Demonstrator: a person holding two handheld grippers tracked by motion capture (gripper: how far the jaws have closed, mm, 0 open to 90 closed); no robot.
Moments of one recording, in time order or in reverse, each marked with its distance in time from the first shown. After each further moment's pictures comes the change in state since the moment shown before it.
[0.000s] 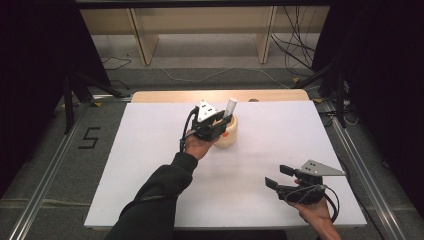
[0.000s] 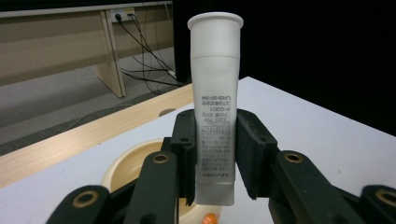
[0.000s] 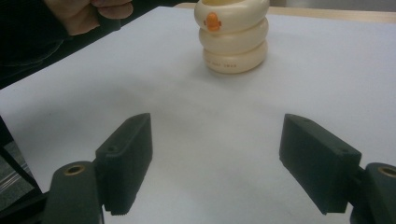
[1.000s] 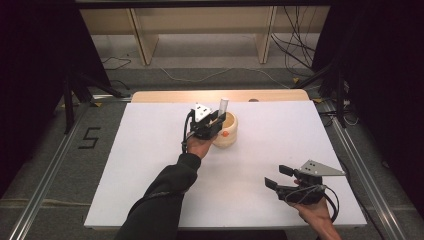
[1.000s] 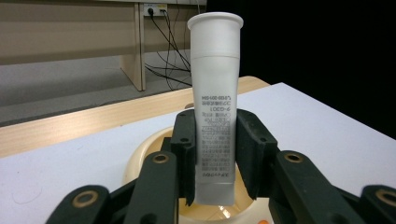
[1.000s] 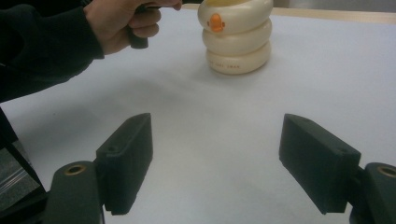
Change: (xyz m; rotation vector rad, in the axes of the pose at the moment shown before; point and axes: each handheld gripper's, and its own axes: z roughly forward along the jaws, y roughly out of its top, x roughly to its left) left arm 0.017 -0.030 0.023 -0.015 0.097 -0.125; right arm 0.001 0.000 0.000 -0.003 0.012 -0.001
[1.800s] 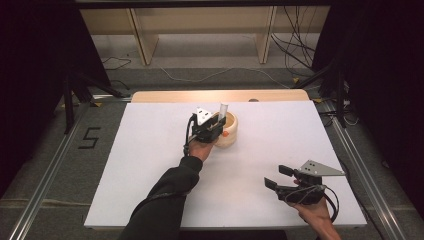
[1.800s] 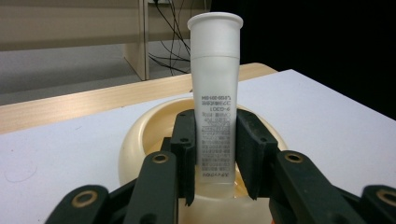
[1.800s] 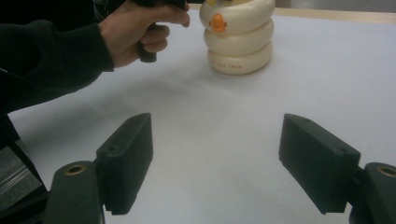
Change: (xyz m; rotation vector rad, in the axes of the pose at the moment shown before) left arm 0.001 -0.018 0.010 0.038 0.018 -0.017; right arm 0.000 0.000 0.000 -0.001 0.005 -0.003
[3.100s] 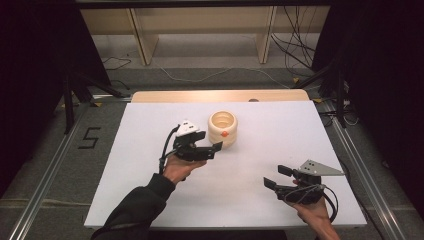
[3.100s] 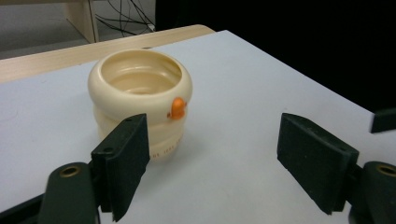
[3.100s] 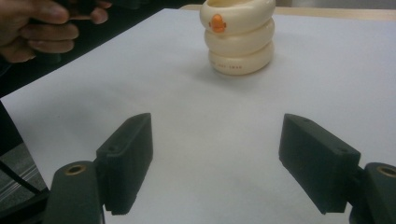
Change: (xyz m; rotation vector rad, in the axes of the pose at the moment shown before) left arm -0.008 0.010 -0.117 0.158 -0.204 0.009; right arm 0.001 0.000 0.002 -0.003 0.008 0.017
